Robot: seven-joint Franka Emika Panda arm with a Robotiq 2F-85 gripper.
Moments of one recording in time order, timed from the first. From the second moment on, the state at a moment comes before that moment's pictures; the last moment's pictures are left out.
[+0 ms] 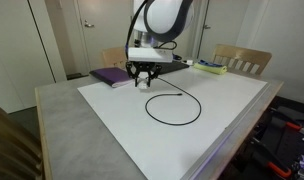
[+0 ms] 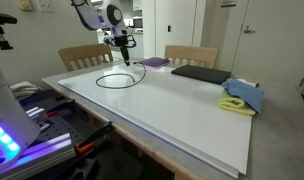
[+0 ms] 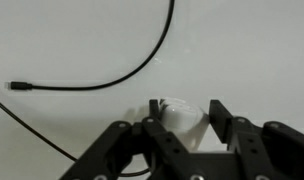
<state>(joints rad) 0.50 0.53 -0.13 -2.02 -0.09 2.69 0.99</state>
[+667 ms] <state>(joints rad) 0.48 0.54 -0.22 -2.03 -0.18 2.62 1.33</state>
